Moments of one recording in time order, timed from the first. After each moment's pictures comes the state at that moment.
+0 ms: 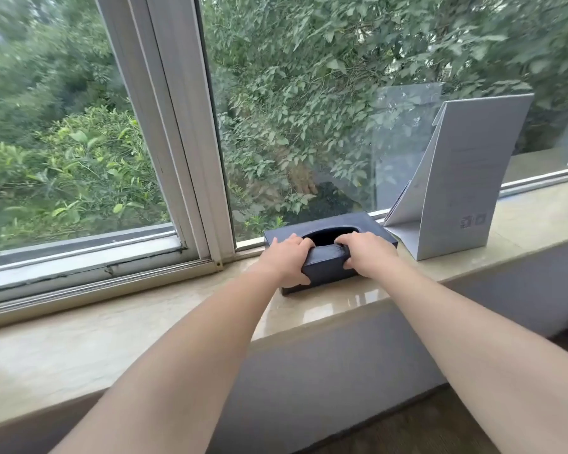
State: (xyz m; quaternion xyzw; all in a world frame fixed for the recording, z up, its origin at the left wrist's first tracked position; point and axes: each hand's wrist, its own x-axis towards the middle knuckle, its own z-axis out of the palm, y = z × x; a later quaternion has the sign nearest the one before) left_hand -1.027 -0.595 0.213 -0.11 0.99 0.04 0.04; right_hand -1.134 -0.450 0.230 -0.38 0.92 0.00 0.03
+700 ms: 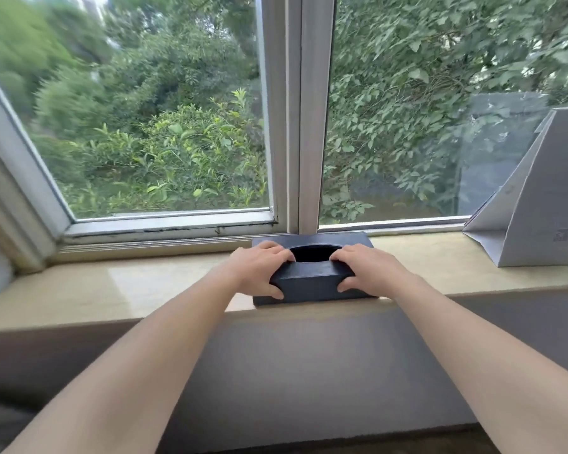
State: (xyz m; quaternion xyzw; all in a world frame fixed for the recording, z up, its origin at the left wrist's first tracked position) left_hand -0.807 -0.656 0.229 -0.15 0.99 -0.04 0.04; right_hand -0.991 -0.488 0.233 -0.59 0.81 0.00 0.04
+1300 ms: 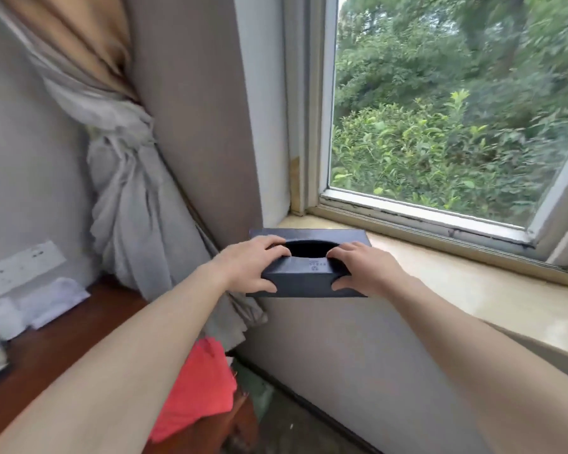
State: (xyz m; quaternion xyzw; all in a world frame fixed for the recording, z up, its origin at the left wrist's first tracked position) left_hand -0.375 -0.674 0.251 -0.44 0.90 -0.03 0.01; right_hand -0.633 -0.652 0.243 -0.83 0.56 -0.03 -0.02
